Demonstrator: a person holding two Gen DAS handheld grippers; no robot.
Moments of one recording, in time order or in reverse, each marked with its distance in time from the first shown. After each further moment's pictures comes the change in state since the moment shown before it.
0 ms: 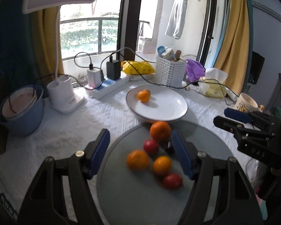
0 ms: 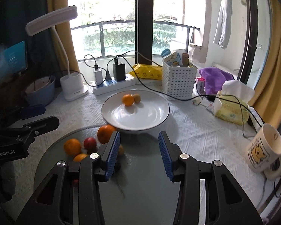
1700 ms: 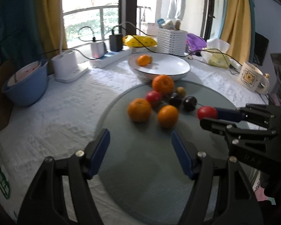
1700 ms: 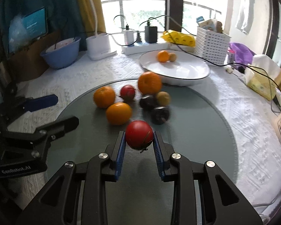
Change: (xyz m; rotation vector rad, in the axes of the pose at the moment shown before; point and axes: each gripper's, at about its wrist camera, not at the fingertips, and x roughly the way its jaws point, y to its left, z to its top) left arm 0.004 -0.018 -0.064 0.058 0.111 0.063; right arm 0.021 0.045 -0.061 -0.052 0.154 0.122
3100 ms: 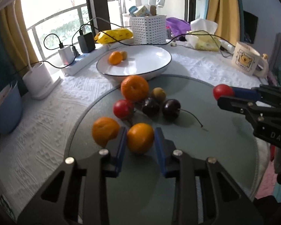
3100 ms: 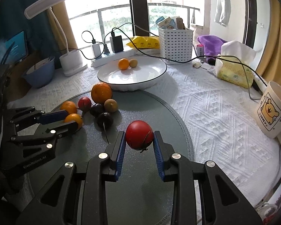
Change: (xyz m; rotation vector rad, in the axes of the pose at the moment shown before) left arm 0.040 -0.045 0.025 0.136 0.073 -0.043; right arm -0.020 -0.067 -0.003 0.112 -0.051 -0.061
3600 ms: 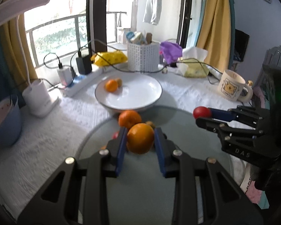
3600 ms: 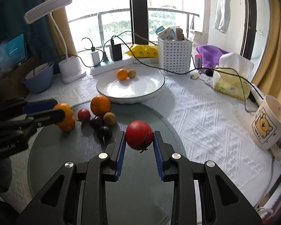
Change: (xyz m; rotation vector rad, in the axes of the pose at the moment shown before) left arm -0.037 0.016 0.038 -0.032 -0.117 -0.097; right arm -0.003 0.000 0.025 -0.023 -0.034 -0.026
